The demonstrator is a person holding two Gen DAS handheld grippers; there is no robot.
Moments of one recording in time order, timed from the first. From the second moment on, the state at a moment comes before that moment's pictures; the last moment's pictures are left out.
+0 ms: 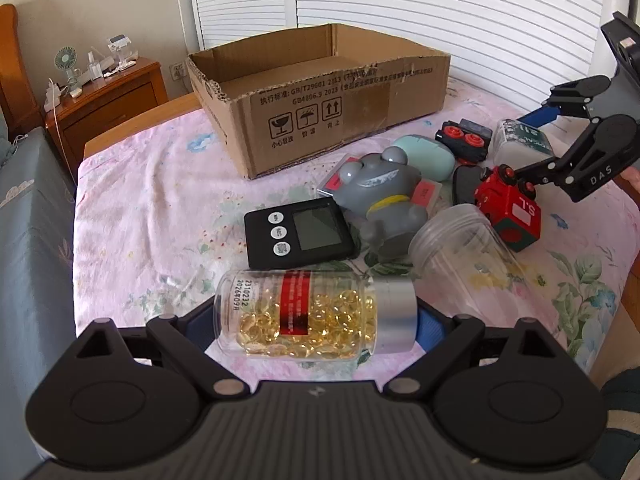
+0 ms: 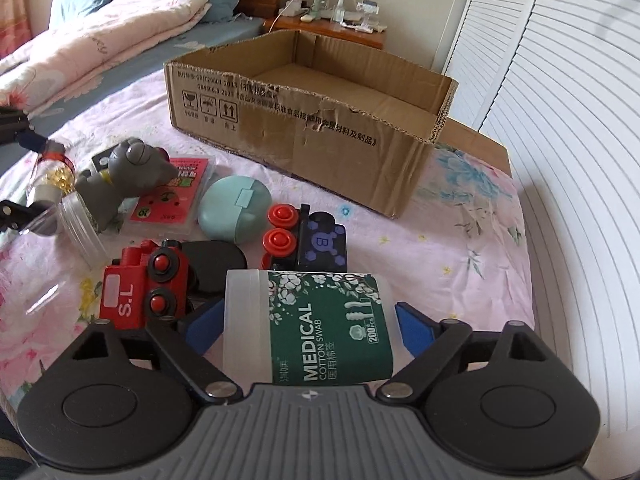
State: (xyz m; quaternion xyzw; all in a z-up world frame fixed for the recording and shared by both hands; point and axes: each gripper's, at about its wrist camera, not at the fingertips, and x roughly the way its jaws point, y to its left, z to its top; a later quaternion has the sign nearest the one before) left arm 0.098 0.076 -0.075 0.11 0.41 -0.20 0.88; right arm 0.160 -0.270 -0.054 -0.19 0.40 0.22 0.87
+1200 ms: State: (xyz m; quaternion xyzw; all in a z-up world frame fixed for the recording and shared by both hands) left arm 0.266 0.031 0.029 0.11 0.35 -0.21 0.91; right arm 0.220 -0.259 0.059 -0.17 0.32 0.26 0.90
